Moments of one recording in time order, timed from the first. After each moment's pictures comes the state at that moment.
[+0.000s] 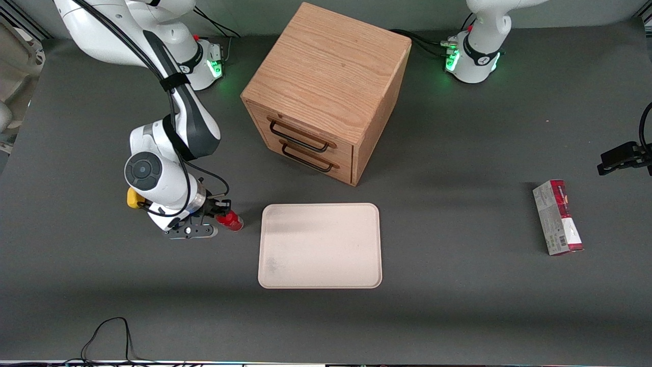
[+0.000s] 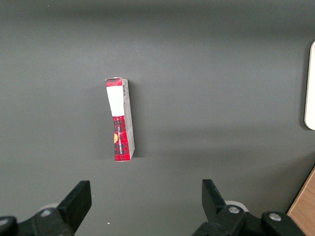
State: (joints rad) arm 0.28 0.40 0.02 -1.82 0.01 2.19 0.28
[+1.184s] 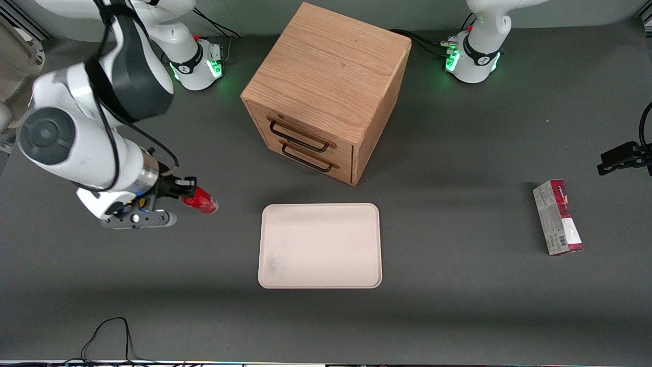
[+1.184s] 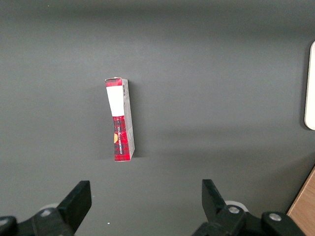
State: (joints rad) arm 0.28 0.37 0.02 -1.26 0.01 1.52 0.28
